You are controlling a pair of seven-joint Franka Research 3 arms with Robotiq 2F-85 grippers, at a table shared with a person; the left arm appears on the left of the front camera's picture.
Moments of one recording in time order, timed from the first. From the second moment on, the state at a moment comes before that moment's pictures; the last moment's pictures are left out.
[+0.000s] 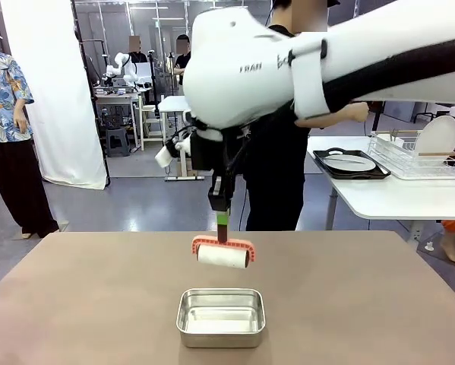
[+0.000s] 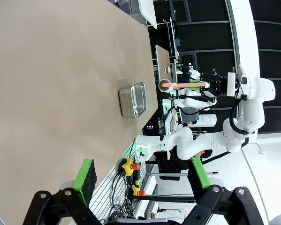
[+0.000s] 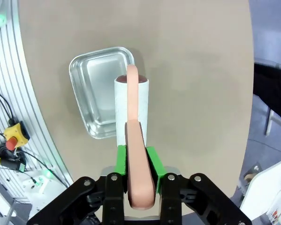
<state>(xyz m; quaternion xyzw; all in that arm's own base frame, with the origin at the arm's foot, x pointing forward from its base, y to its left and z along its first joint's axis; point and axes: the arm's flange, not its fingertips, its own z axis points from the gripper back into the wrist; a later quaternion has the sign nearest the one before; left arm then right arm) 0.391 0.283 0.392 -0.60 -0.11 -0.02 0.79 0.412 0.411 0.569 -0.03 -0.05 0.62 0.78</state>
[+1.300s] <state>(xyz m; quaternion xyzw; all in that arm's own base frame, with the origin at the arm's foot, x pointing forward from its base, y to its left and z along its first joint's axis) 0.392 0.283 0.391 -0.60 -0.11 -0.02 0.79 0.520 0.263 0.577 0.03 -0.05 0.35 0.93</state>
